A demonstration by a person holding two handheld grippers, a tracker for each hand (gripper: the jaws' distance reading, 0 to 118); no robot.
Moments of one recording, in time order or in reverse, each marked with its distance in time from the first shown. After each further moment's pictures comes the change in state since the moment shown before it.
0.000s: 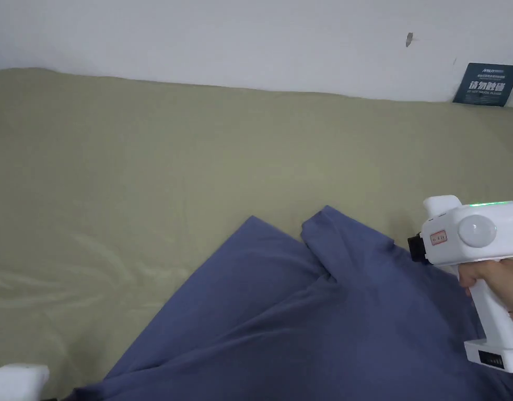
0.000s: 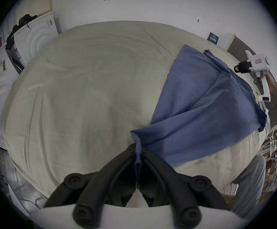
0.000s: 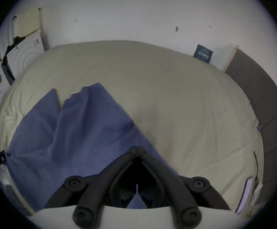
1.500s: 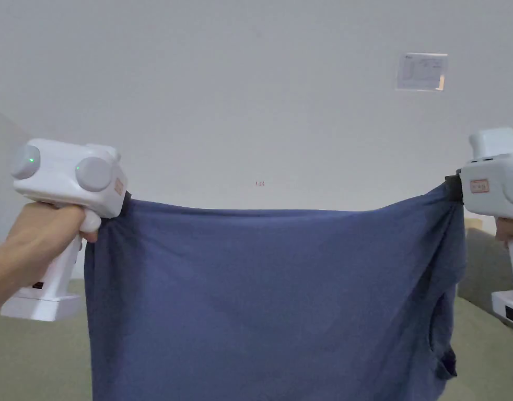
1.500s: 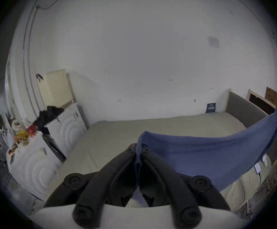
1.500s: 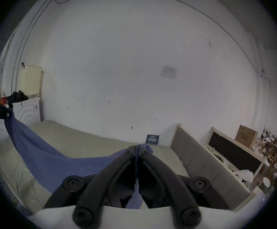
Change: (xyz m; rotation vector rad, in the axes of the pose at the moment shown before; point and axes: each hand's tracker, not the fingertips) left arm 0.087 0.256 0.354 0.639 0.226 -0.094; right arm 0.036 -0.001 0.529 0.842 -0.315 -0.067
